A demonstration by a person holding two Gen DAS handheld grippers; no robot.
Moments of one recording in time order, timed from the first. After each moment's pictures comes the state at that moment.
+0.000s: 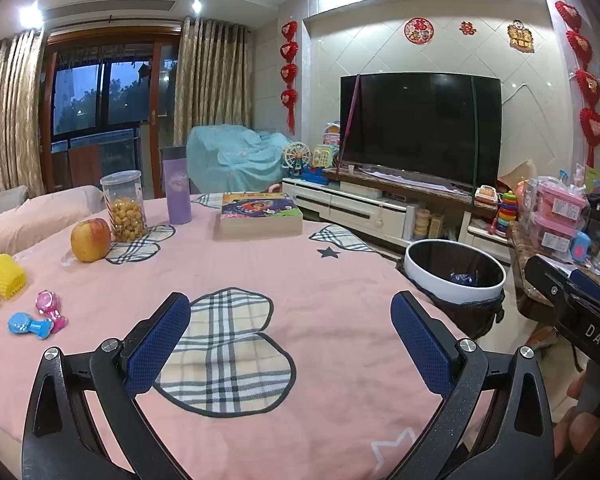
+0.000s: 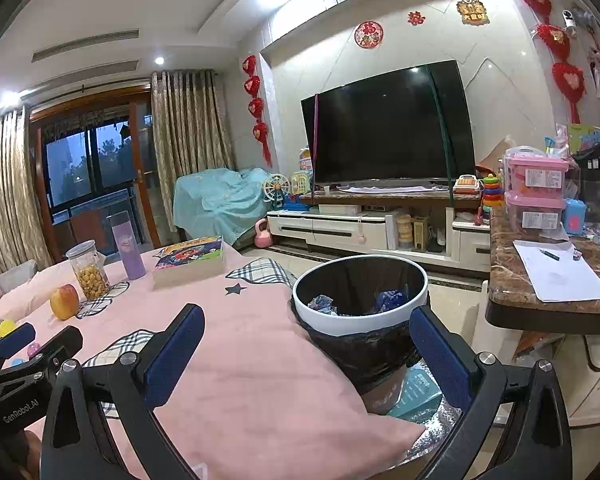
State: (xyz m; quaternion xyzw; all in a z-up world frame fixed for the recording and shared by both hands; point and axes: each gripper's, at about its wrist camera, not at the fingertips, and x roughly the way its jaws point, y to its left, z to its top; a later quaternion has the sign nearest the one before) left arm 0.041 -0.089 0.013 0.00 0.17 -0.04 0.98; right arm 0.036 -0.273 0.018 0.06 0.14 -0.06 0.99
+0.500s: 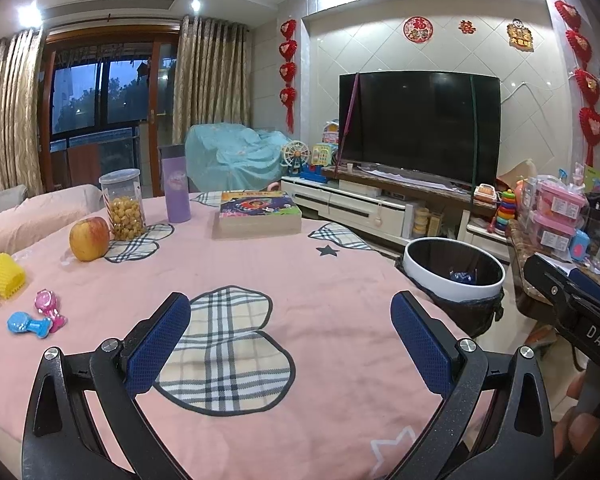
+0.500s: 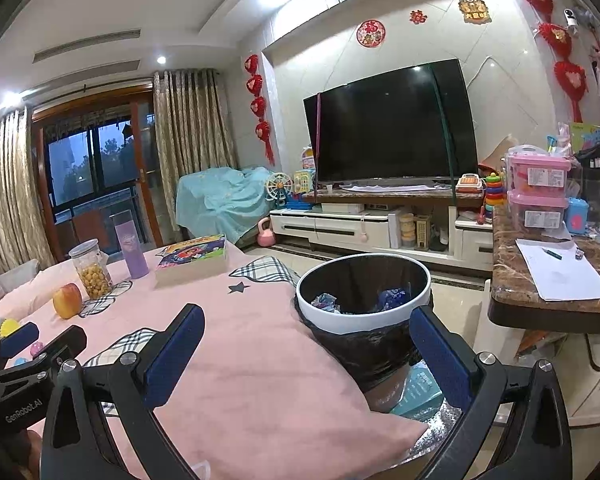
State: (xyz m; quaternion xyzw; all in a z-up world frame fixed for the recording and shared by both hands) left arm 0.042 -0.088 0.014 -0.01 0.17 -0.04 0.98; right arm 0.037 -0.270 0.016 0.06 0.14 -0.05 0.99
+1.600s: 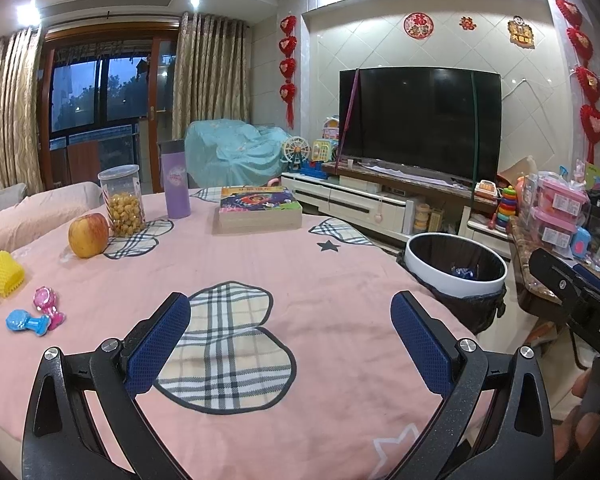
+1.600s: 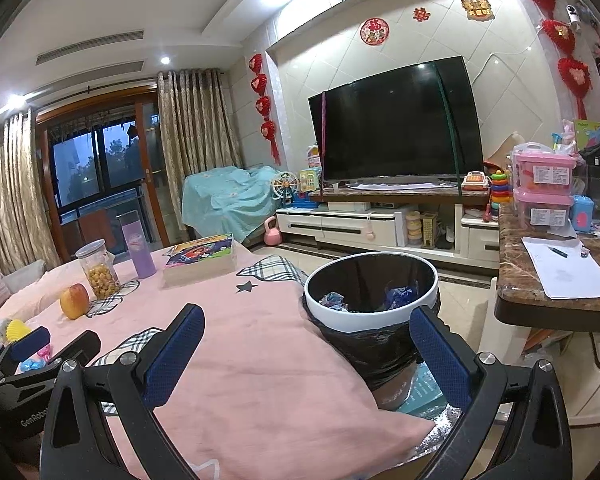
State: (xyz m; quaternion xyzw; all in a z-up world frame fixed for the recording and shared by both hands) left arm 0.045 -0.082 0.011 0.00 0.18 -0.04 0.98; right arm 0.034 -0.262 0.016 0.07 0.15 -0.04 0.99
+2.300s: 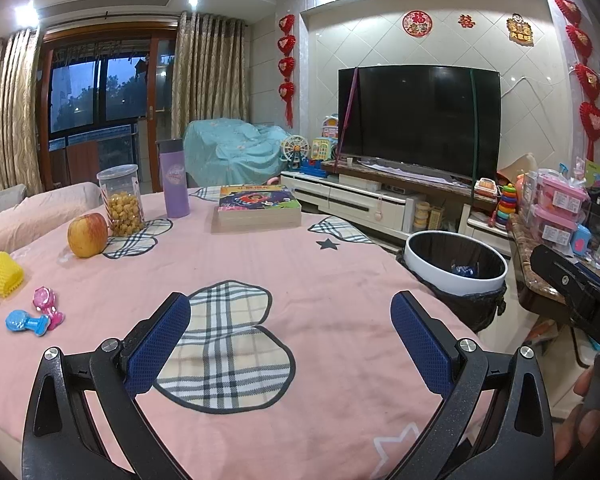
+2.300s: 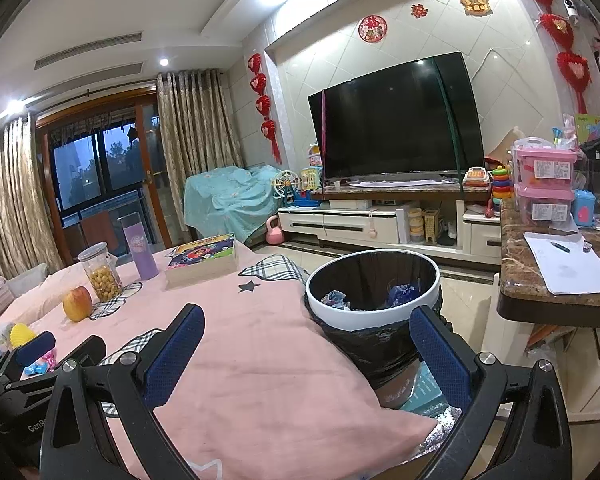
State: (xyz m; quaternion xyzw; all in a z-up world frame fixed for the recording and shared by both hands) left arm 0.048 -0.083 0.009 0.00 0.18 -0.04 0.98; right arm 0.034 -0.263 0.016 0.07 0.15 -0.04 0.99
